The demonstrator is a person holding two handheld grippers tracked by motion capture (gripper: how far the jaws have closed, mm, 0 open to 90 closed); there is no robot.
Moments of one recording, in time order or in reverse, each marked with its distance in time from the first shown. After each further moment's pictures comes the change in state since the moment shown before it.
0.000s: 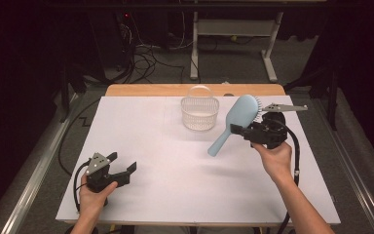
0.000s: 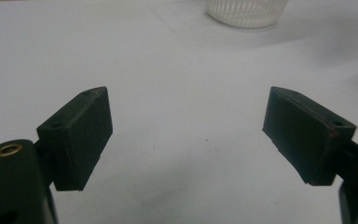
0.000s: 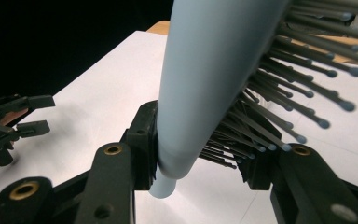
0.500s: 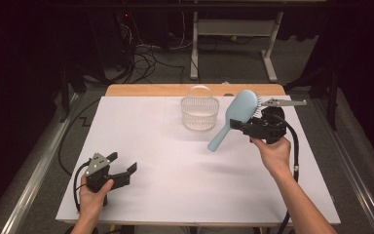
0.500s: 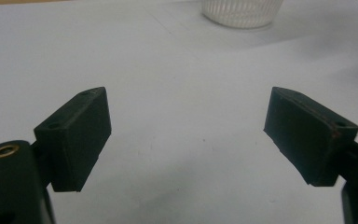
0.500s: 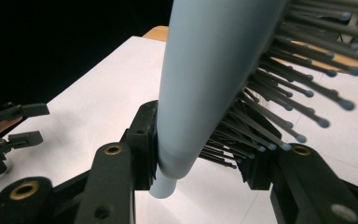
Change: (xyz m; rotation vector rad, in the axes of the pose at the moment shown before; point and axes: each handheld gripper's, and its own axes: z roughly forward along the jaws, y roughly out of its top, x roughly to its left) left arm 0.000 -0.001 0.000 -0.004 -0.012 0.014; right arm -0.003 0.011 0.004 -0.008 -0.012 -0.001
